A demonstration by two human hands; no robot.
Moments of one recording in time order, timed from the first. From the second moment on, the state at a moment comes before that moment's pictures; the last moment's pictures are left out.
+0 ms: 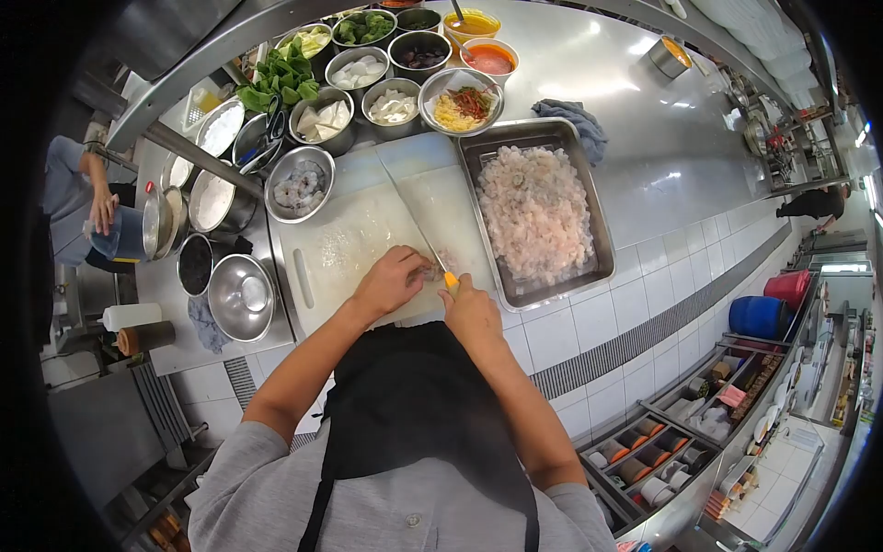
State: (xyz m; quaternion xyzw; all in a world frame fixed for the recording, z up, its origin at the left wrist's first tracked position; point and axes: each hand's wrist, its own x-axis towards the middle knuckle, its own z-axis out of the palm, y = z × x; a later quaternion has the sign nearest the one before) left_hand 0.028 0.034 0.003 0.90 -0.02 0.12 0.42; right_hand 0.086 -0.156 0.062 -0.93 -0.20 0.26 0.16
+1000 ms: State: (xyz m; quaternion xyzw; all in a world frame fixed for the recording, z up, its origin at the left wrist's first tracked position) left_hand 0.040 0.032 -0.015 0.91 -0.05 0.14 0.38; right_hand 0.093 -0.144 0.049 -0.93 -0.19 0.29 0.14
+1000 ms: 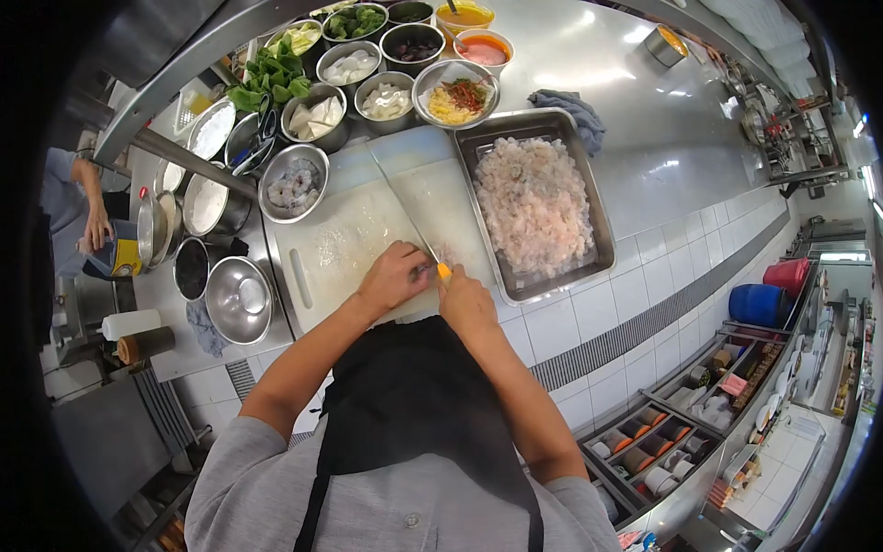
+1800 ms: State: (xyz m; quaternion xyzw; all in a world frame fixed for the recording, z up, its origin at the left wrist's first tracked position) left_hand 0.033 0.030 -0.012 0.90 -0.01 0.17 0.41; right_hand 0.087 -0.162 0.113 -0.93 -0.19 0.31 0.09
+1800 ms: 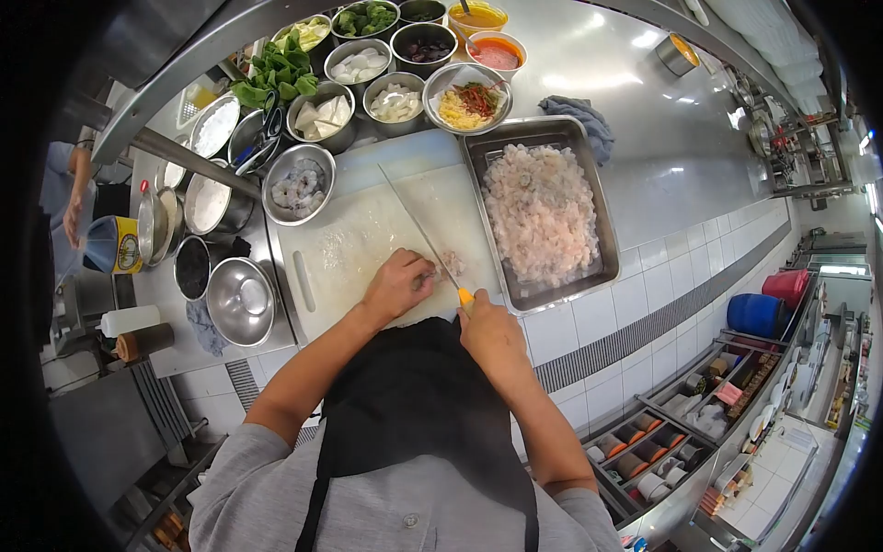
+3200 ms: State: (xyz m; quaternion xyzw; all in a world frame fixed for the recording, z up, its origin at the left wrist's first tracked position) left_hand 0.032 0.030 -0.011 0.90 -0.02 0.16 0.40; right_hand 0.071 -0.154 0.079 -0.92 -0.15 0.33 0.11
